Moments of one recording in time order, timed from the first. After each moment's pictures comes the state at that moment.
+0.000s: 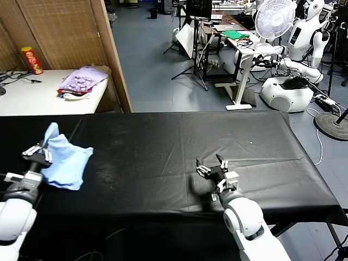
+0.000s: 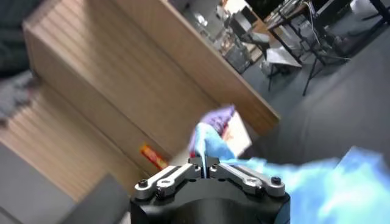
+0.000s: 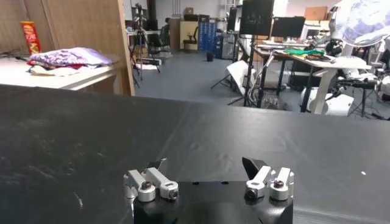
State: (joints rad) left arm 1.41 -0.89 -0.78 -2.01 -0.02 0.33 -0.08; right arm -1.17 1.30 0.26 1.95 0.23 -0.51 0.13
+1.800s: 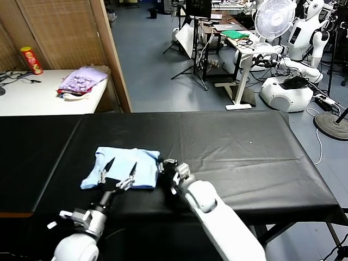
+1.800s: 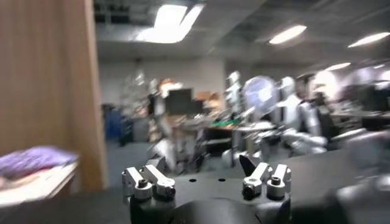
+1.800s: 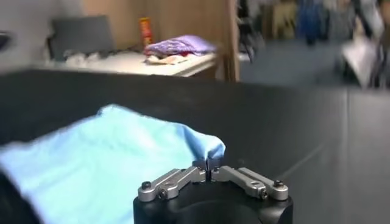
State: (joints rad) left arm 1.51 -1.11 -0.45 -2.05 -0.35 -0.06 -0.06; right arm -0.85 1.35 -0.05 1.56 0.11 -0.28 -0.15
